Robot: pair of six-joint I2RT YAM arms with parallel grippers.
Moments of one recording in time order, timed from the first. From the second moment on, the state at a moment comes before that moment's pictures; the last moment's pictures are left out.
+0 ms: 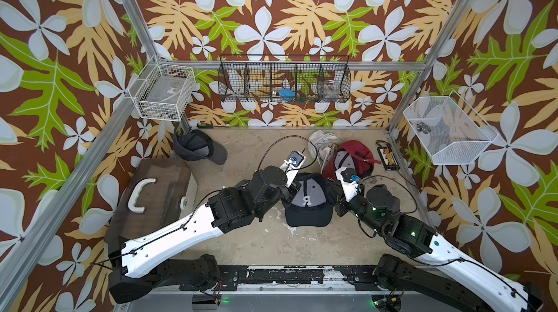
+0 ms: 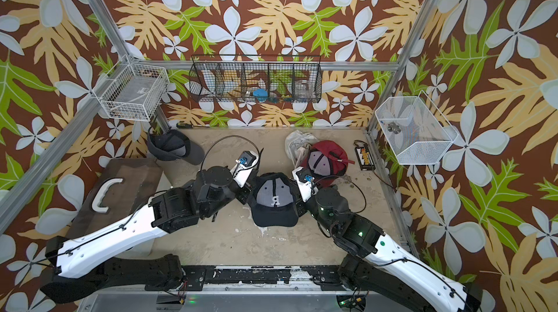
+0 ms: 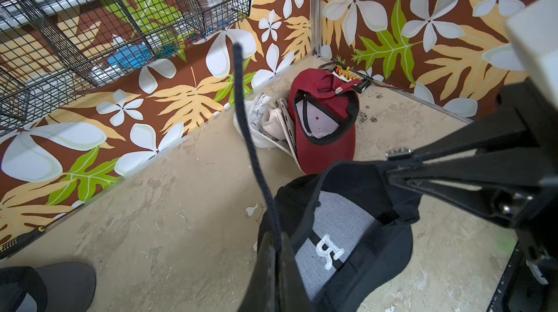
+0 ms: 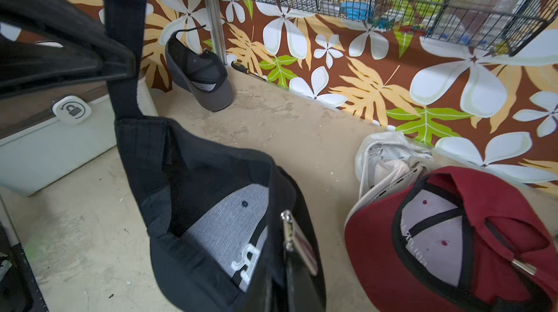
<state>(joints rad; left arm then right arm) -1.08 1.17 1.27 -0.52 -0.44 -0.04 0.87 0.75 0.76 -0.32 0.25 0.06</state>
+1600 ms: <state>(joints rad) -0.67 1.23 1.17 -0.41 -0.27 -0.04 0.87 0.51 0.83 -0.46 0.36 0.08</state>
